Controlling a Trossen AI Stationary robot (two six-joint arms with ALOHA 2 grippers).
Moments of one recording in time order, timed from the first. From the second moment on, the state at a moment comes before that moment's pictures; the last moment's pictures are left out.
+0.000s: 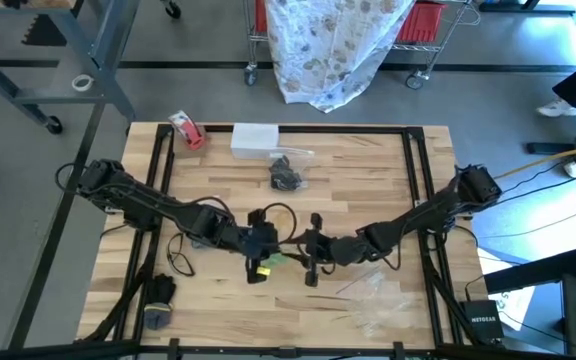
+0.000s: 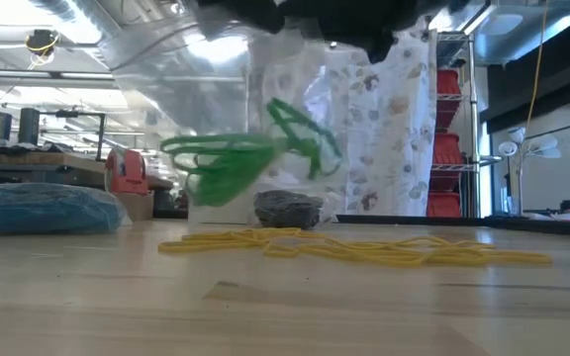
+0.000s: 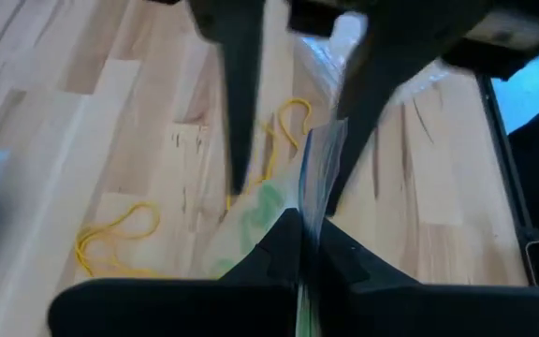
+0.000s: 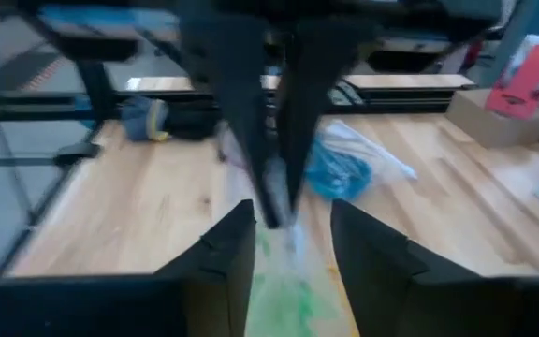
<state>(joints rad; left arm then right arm) -0.36 1.60 1.27 -0.44 -0.28 -0.33 0.42 1.66 0.92 0.41 0.48 0.15</state>
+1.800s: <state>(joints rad) -0.35 1.60 1.27 -0.68 -0.28 -0.35 0.42 1.69 0.92 0.41 0.52 0.13</state>
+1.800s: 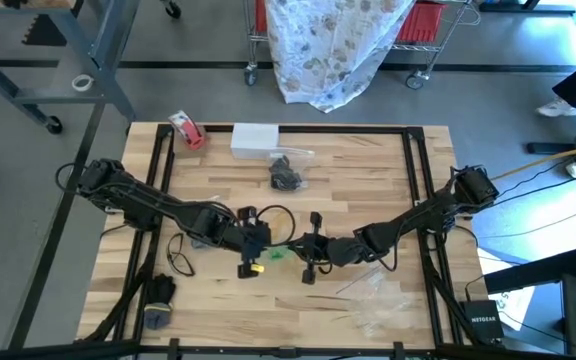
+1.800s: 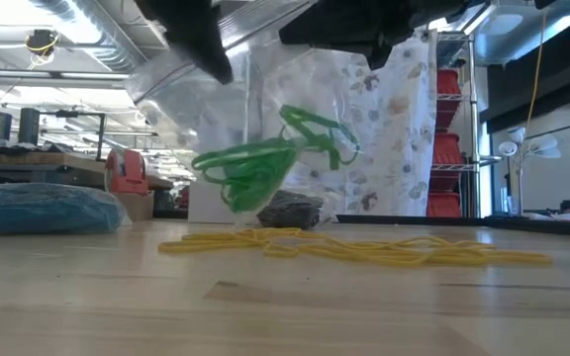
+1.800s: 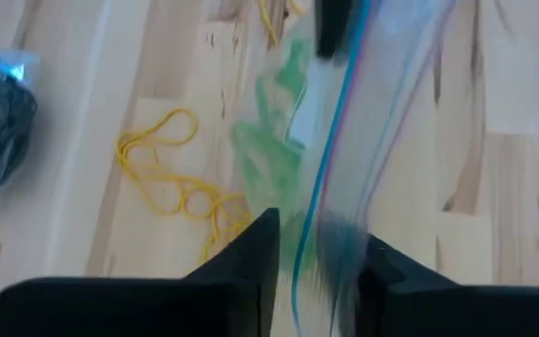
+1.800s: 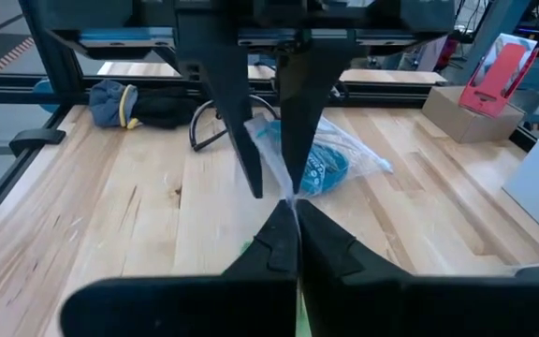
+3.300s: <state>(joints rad) -0.35 1.60 1.27 -0.83 -0.24 -0.35 0.42 1.69 0.92 0.39 0.51 0.13</state>
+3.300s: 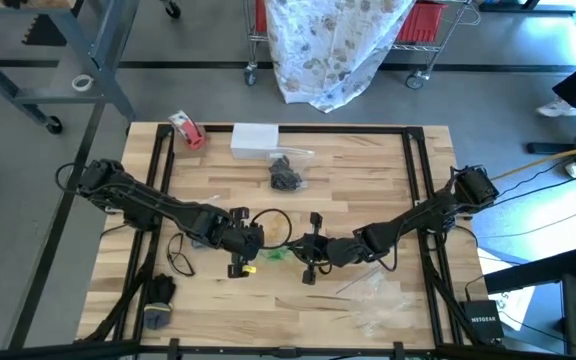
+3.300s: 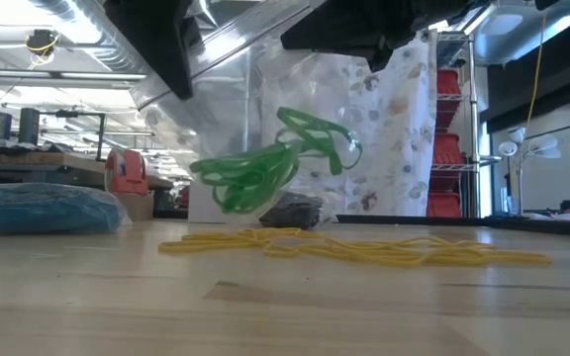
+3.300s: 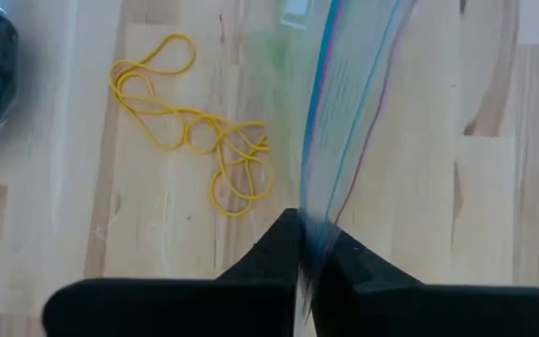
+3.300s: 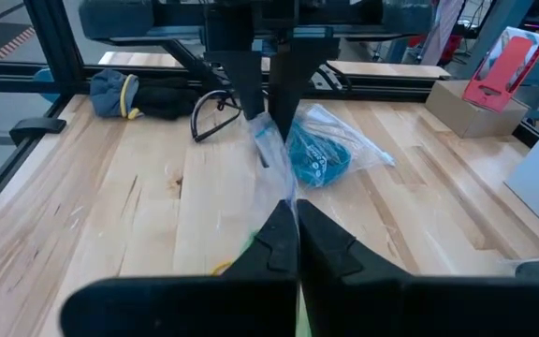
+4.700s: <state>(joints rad) -0.36 1.53 1.26 -1.09 -0.24 -0.45 0.42 1.62 0.92 0.21 0.64 0.27</state>
